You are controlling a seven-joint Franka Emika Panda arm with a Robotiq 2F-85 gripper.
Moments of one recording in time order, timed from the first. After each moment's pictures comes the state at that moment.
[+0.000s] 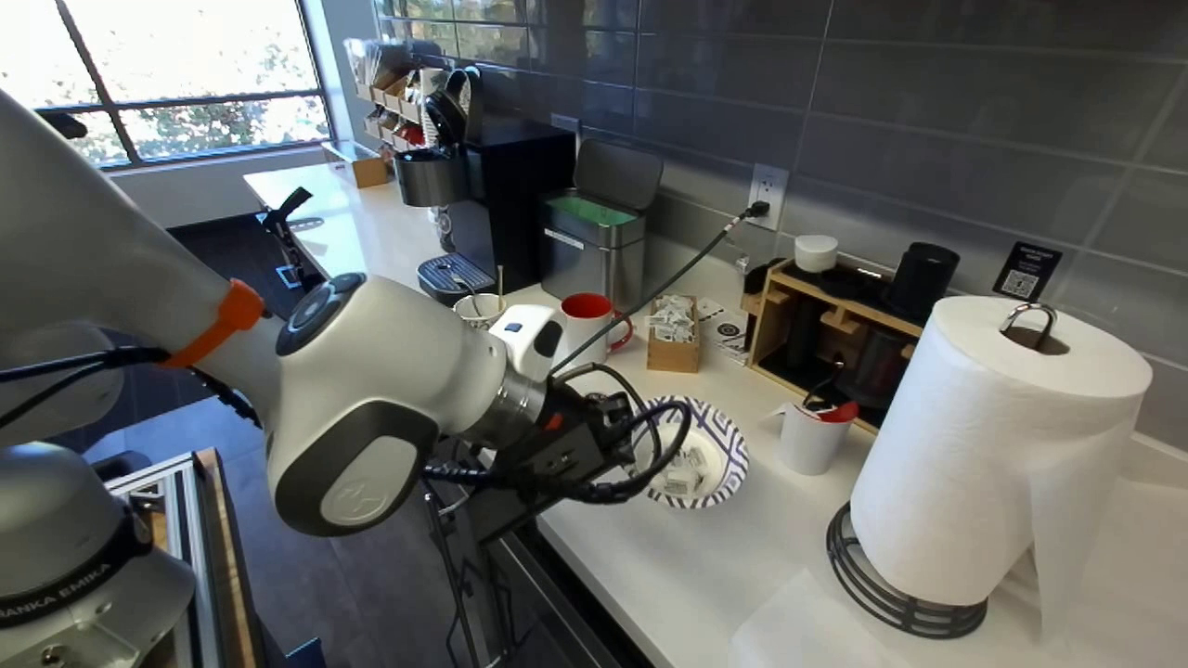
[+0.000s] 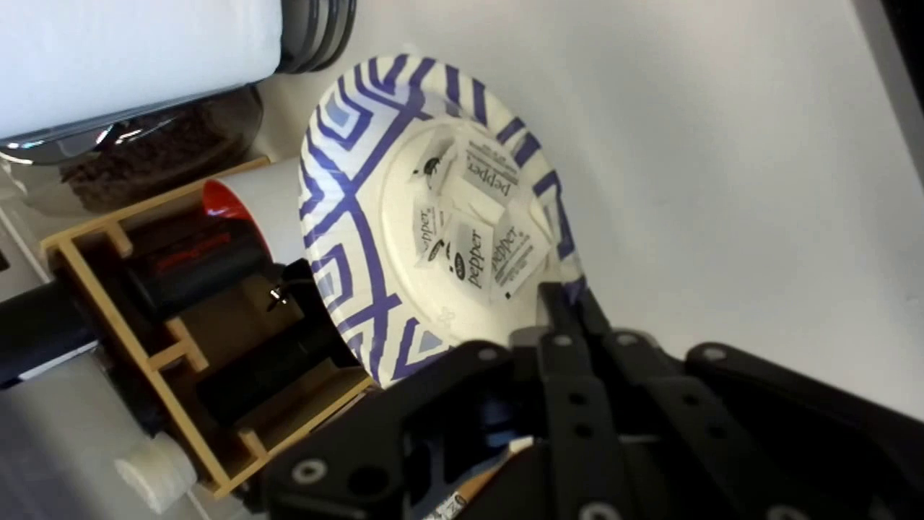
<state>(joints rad) -1.94 0.31 1.14 -2.55 -0.87 3.40 -1.07</state>
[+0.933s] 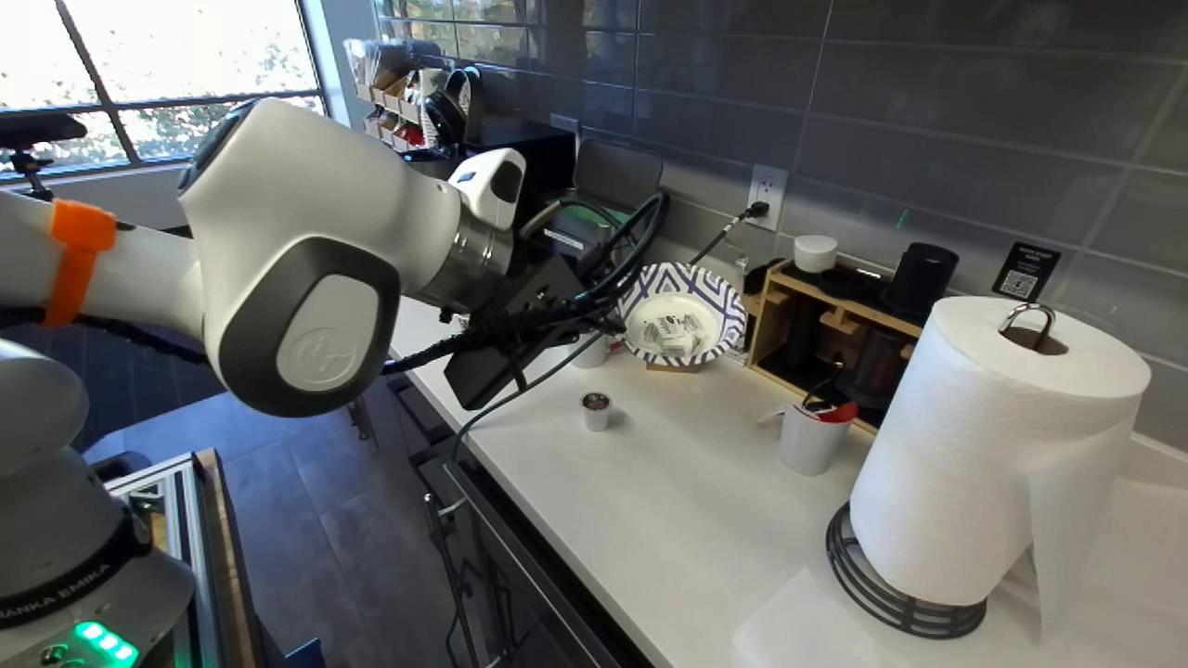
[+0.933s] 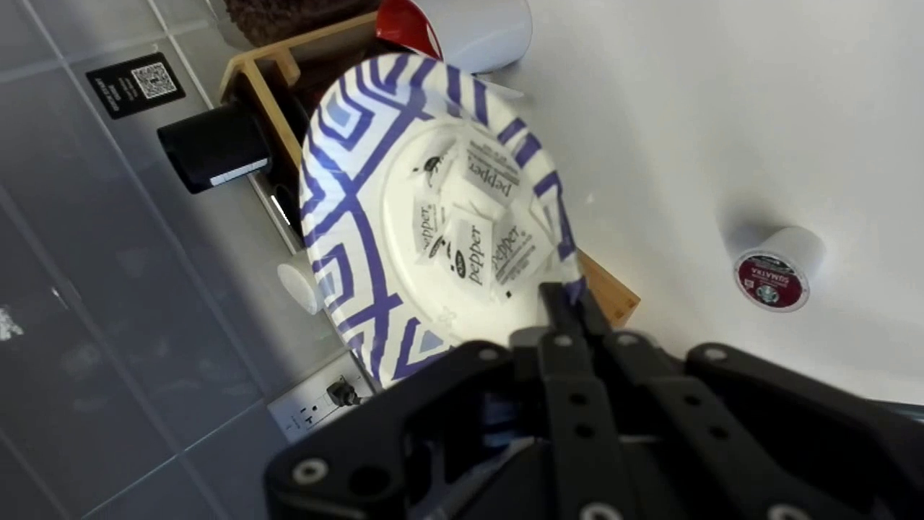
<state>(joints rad) -2.47 0.68 1.82 -2.54 -1.06 3.08 -0.96</state>
